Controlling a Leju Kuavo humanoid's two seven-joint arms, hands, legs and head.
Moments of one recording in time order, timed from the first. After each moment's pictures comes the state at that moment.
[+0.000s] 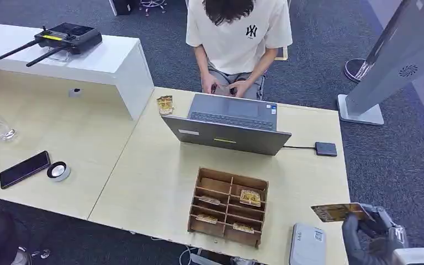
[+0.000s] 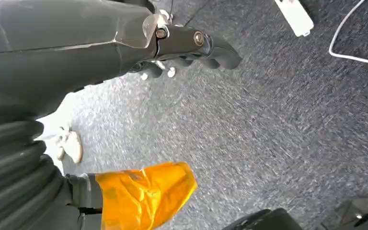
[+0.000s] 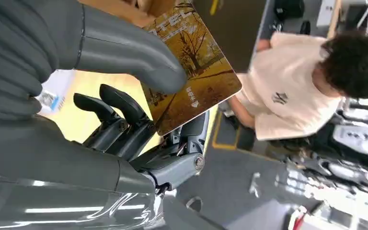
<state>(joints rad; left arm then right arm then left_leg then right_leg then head) 0.27 0.06 -0.40 -0.85 -0.82 0.16 0.46 0.36 -0.19 0.26 -2.06 0.13 -0.37 0.04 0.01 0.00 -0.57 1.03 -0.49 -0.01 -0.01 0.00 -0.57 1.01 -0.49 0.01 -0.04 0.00</state>
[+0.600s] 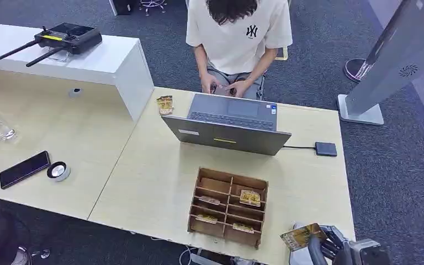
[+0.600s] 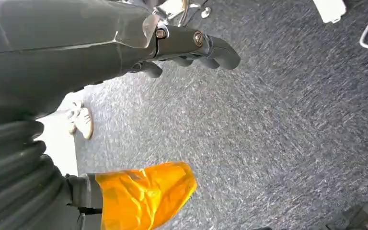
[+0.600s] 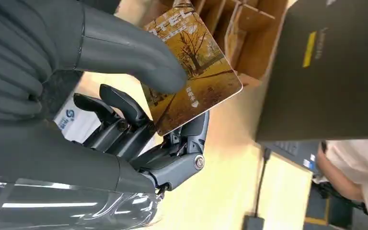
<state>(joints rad) 0.22 -0.03 -0.23 -0.69 -0.87 0.19 0.40 0.35 -0.36 0.47 -1.94 -0.10 -0.49 0.15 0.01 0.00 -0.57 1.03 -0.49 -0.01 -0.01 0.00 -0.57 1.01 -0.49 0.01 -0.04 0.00</state>
